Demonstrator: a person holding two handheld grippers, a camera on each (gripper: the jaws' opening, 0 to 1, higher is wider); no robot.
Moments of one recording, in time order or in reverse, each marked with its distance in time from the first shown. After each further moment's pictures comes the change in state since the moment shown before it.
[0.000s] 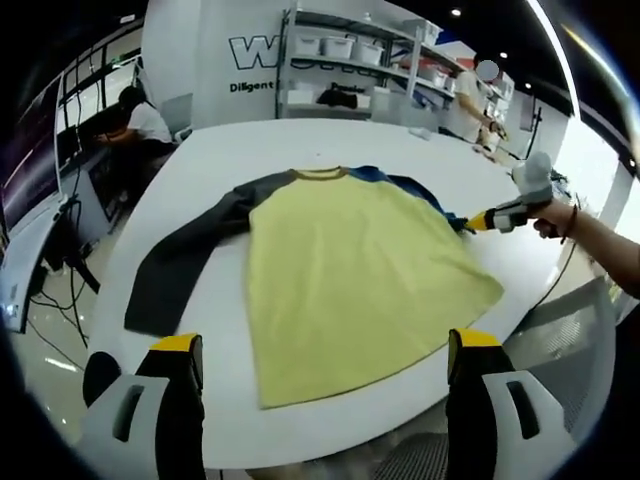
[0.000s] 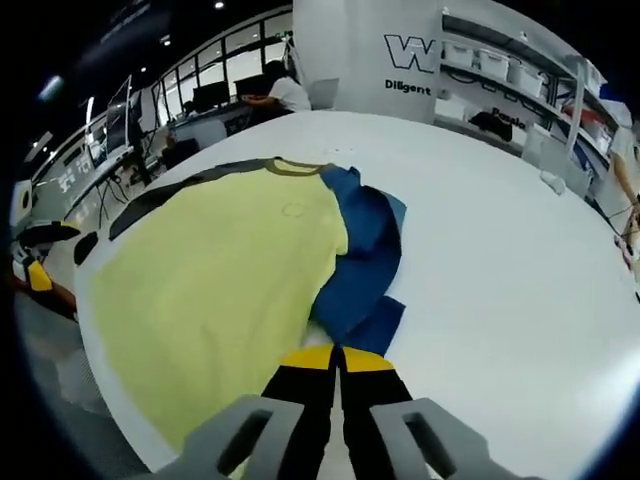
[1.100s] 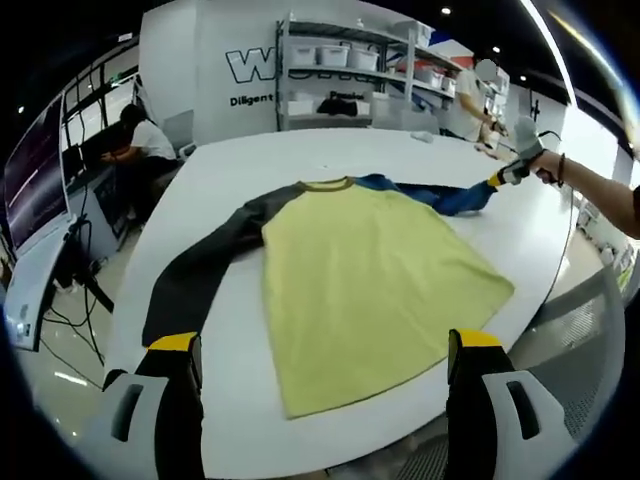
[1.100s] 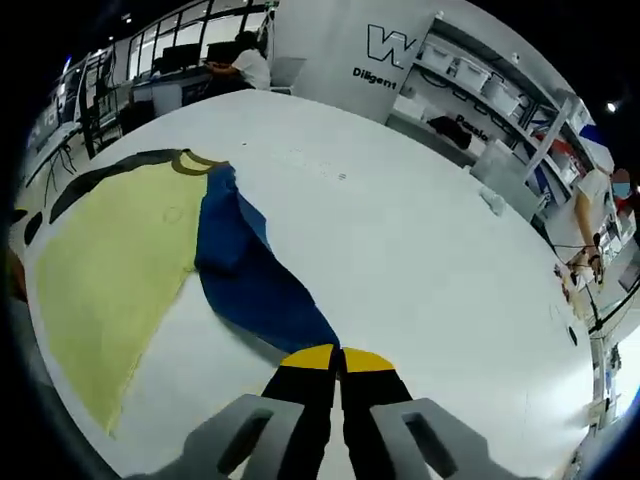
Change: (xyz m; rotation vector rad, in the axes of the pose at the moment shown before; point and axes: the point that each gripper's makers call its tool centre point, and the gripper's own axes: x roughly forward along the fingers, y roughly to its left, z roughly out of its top) left arm -0.011 0.022 0.017 0.073 -0.070 0.065; right arm -0.065 -0.169 0.070 -0.170 0.104 -0.341
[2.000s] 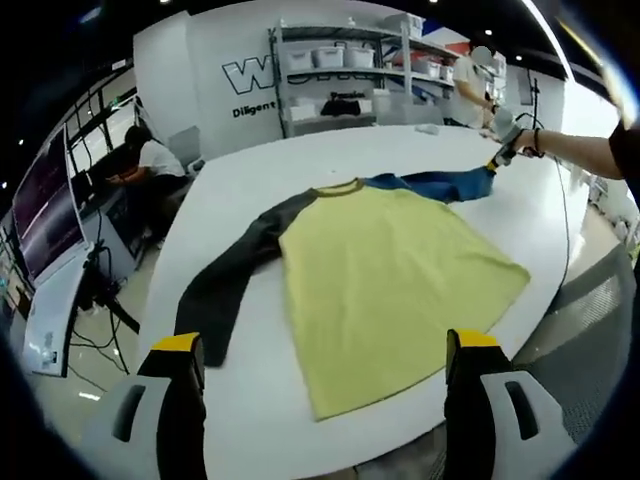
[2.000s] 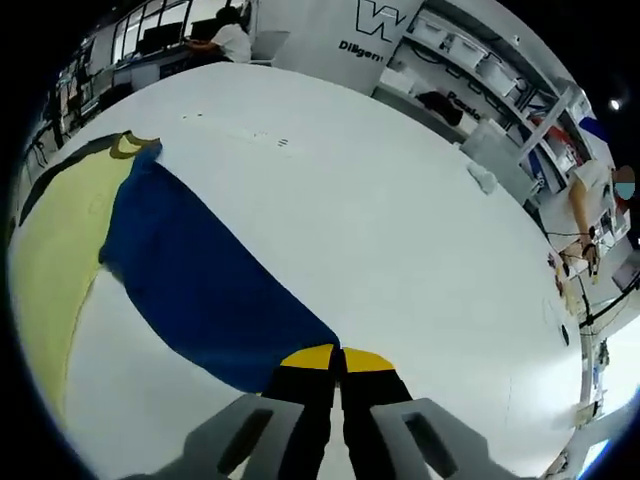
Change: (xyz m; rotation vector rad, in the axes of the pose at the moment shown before) left arm -0.009 0.009 0.017 0.136 -0.011 0.087; right arm 0.060 -0.074 -0.011 -0.004 0.134 -0.042
